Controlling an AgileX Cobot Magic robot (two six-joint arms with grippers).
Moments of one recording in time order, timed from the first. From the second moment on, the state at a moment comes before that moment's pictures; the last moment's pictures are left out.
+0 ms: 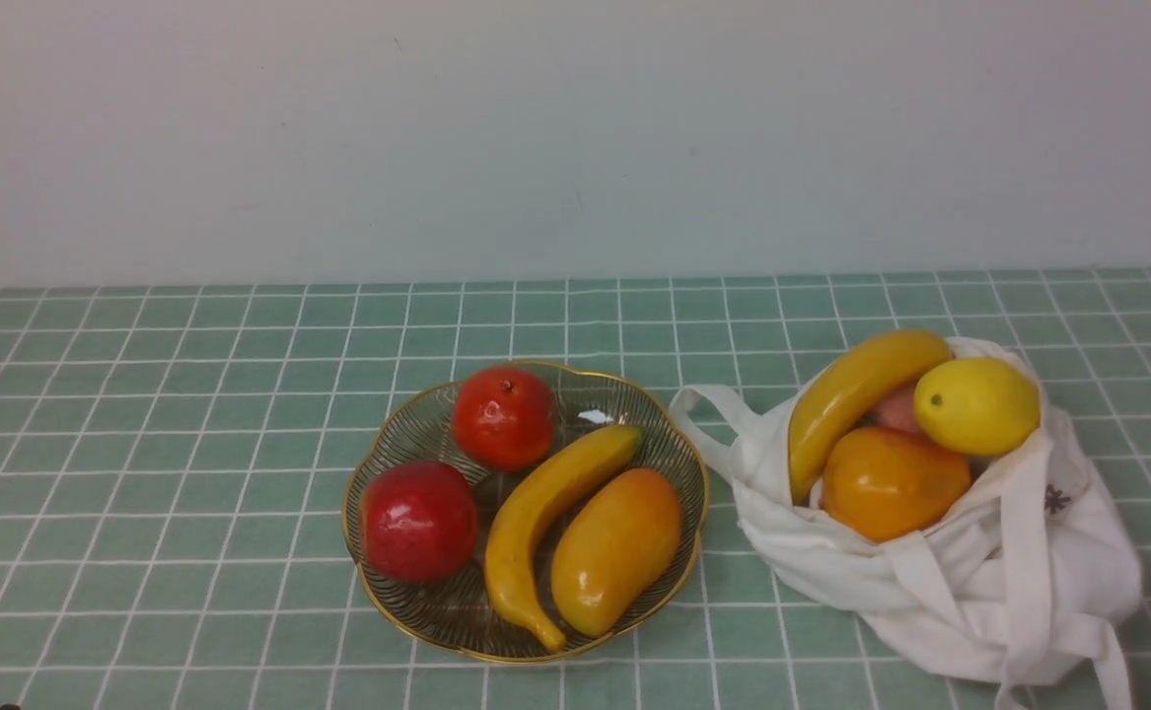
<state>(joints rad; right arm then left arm) -0.06 -0.01 0.02 -0.02 0.38 0.07 -0.04 -0.01 0.03 0.03 0.38 -0.01</state>
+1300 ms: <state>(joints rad) -0.06 0.07 -0.27 0.47 0.08 0.10 -0.04 -0.01 0.03 0.03 0.38 -0.01</state>
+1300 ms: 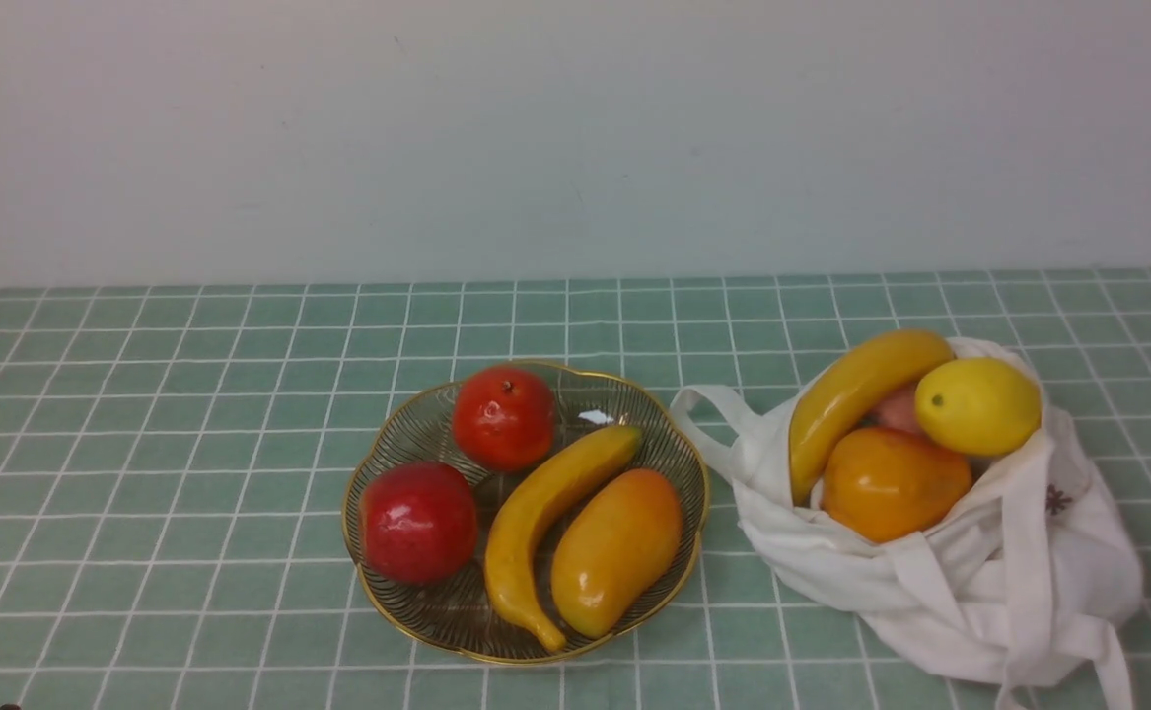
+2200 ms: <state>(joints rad) 0.14 1.39 -1.18 0.29 1.11 -0.71 -0.04 -0.01 0.03 0.03 0.38 -0.01</state>
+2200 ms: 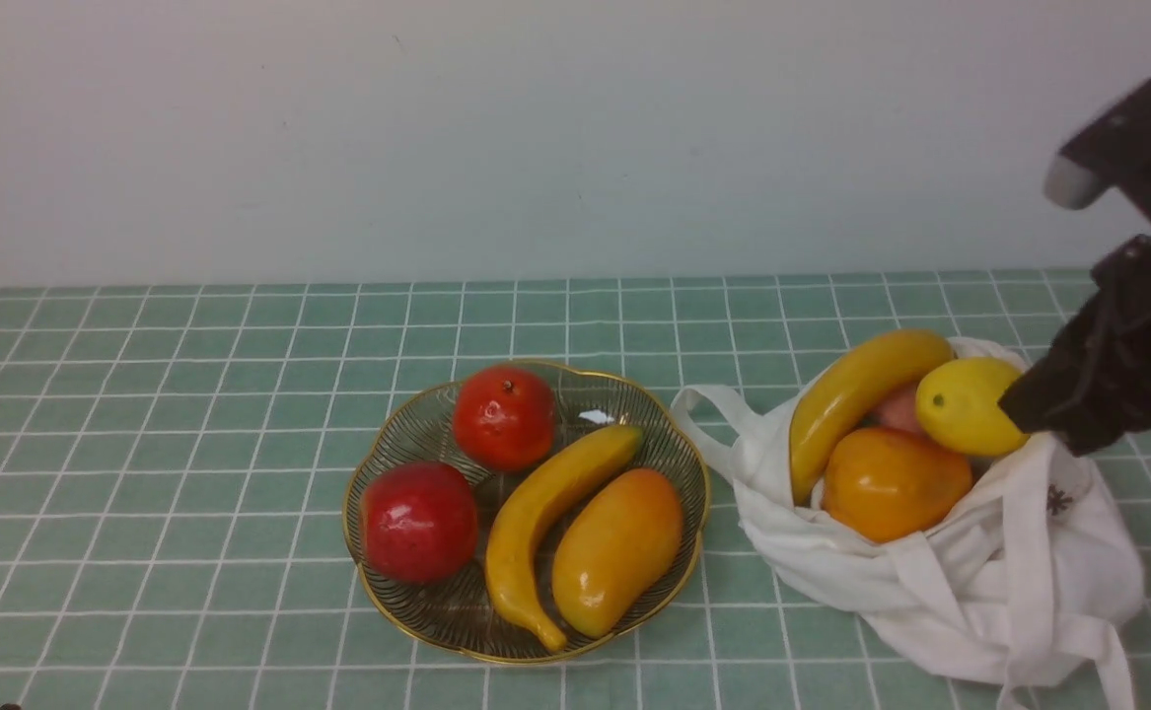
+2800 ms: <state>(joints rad) 0.20 1.59 -1.19 0.08 0.82 -0.82 -0.04 -0.01 0.03 0.03 0.38 -0.01</state>
